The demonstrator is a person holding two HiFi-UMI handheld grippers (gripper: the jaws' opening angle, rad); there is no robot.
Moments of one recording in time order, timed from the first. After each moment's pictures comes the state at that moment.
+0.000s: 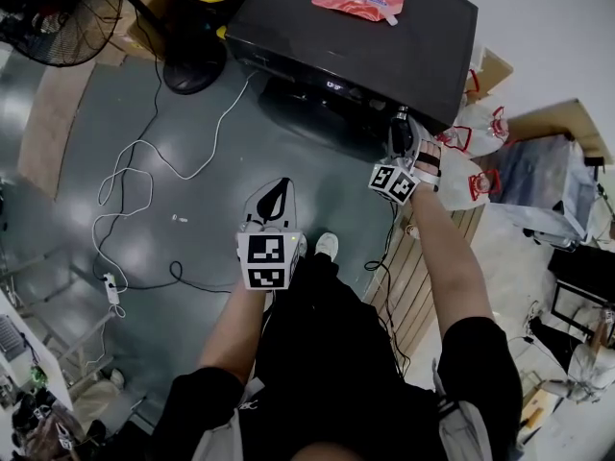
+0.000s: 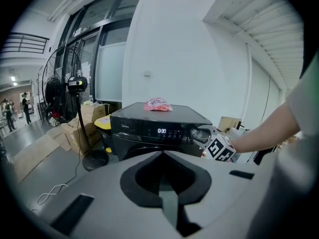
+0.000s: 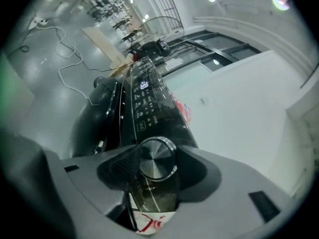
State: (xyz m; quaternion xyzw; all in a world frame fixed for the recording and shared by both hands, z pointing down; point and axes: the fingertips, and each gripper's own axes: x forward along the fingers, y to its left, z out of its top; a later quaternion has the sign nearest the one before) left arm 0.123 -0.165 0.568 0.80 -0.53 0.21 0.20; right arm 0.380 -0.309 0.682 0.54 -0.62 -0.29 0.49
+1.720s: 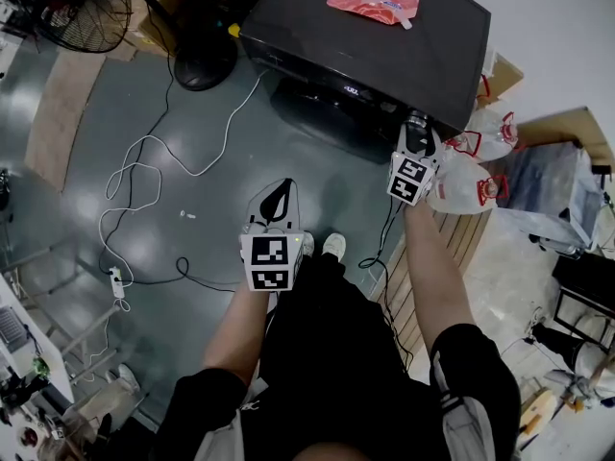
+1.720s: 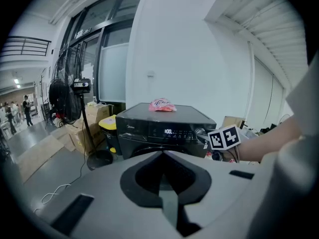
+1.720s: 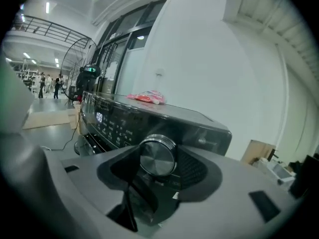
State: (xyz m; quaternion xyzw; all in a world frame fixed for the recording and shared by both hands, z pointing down) left arm 0.106 -0.165 0.562 0.79 -0.55 0.21 0.19; right arm 0.399 -0.312 0.676 0.71 -0.67 0.06 0.21
